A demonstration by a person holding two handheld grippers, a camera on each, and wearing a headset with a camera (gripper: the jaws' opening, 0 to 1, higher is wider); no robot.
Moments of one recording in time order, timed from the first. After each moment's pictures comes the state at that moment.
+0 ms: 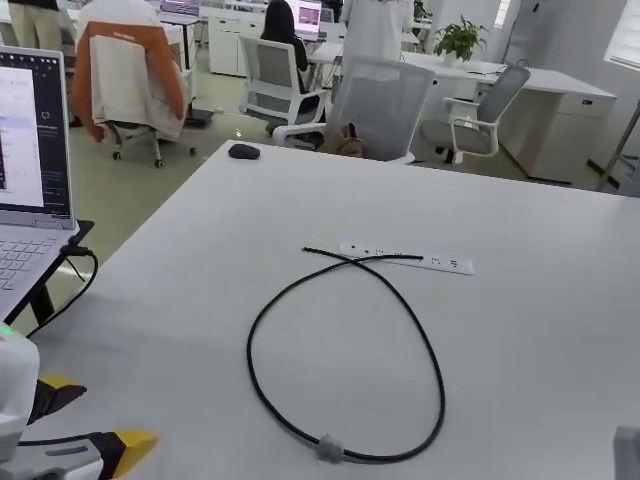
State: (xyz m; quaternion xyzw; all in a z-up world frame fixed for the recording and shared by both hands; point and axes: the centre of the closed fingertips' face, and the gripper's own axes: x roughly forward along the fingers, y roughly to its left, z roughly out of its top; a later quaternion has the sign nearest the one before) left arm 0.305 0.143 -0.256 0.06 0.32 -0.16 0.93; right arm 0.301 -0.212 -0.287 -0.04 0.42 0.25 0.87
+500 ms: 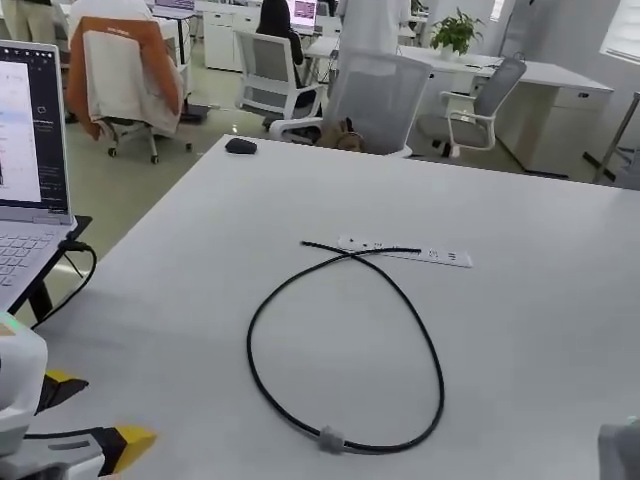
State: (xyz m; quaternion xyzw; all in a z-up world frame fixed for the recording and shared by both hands) left arm 0.308 0.136 -0.257 0.10 0.32 -0.18 0.92; right arm 0.299 -0.210 -0.304 -0.07 0.42 0.24 0.87
